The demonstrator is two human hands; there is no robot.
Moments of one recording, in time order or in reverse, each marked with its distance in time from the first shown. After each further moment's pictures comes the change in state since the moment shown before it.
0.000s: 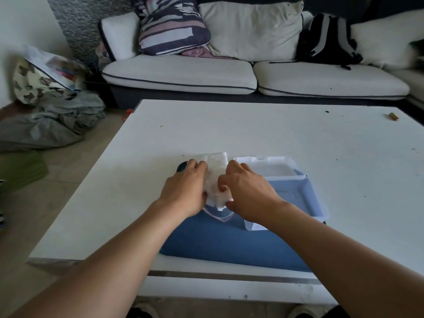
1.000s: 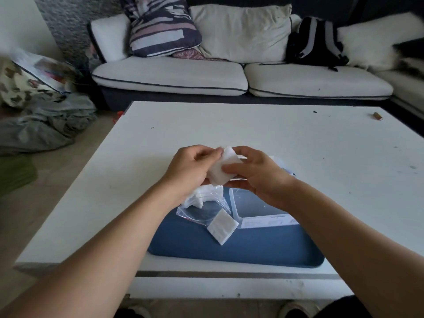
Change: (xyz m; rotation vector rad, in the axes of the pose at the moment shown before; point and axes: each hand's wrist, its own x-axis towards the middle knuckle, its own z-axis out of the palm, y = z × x) left_hand 0.006 0.041 -0.036 -1.203 0.026 -0.170; right_hand -0.011 0.021 -0.043 1.529 -0.002 0.389
